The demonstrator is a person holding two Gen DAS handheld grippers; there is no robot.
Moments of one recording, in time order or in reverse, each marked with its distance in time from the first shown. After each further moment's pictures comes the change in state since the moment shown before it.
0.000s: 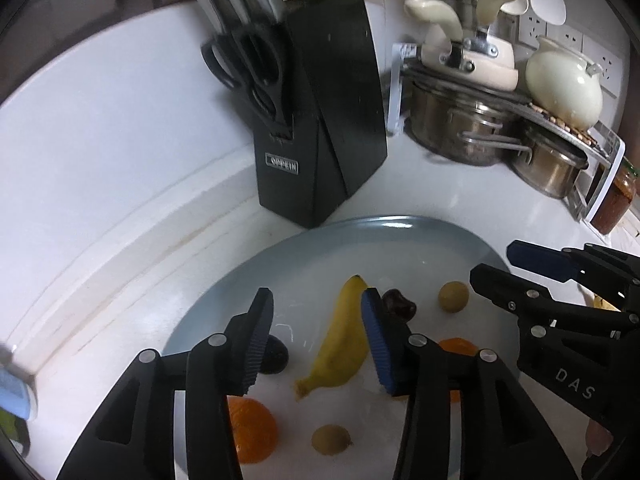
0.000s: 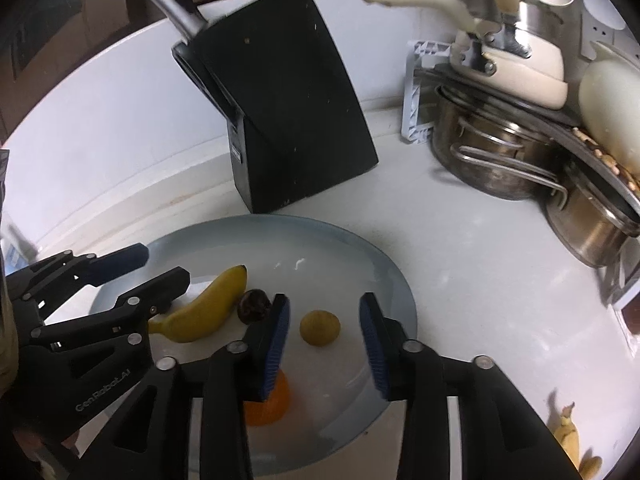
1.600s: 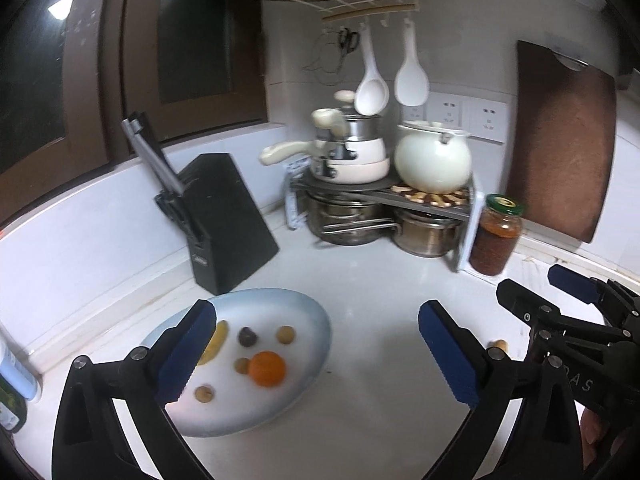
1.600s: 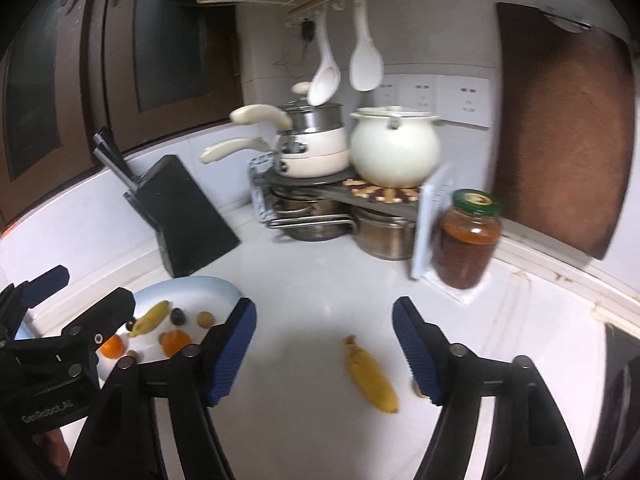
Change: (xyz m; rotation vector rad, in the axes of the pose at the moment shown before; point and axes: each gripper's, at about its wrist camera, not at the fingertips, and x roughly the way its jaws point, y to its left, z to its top) left arm -0.172 -0.137 -0.015 0.061 -0.291 -0.101; right arm -0.216 -0.092 -0.082 0.216 -0.304 -0.283
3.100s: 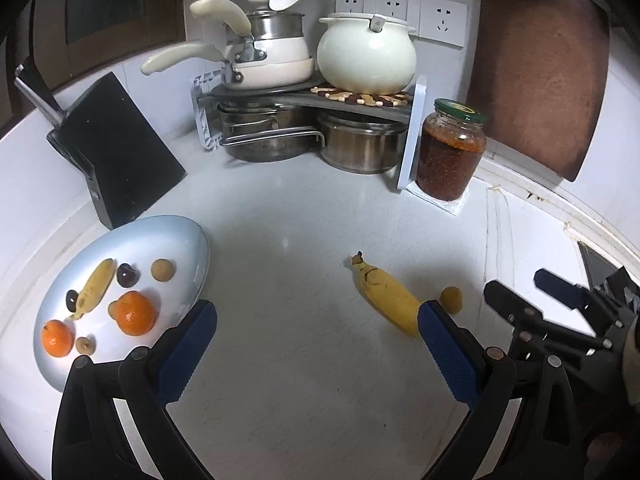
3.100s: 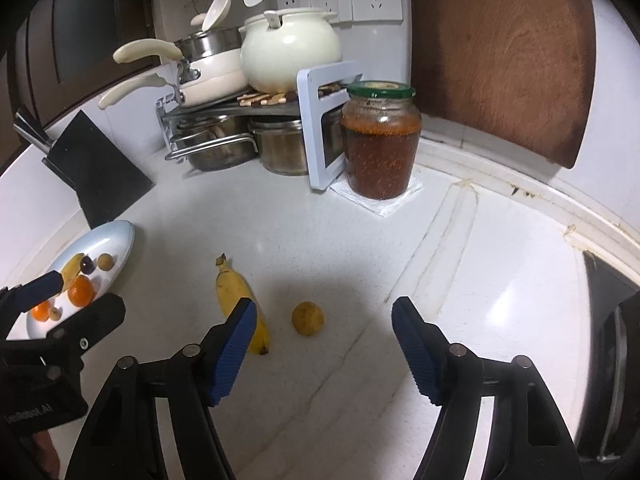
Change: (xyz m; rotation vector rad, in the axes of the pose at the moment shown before) left arm 0.083 -0.094 -0.038 0.023 0.271 -0.137; right arm 0.052 -0.107 -0.059 0.091 0.214 -0.106
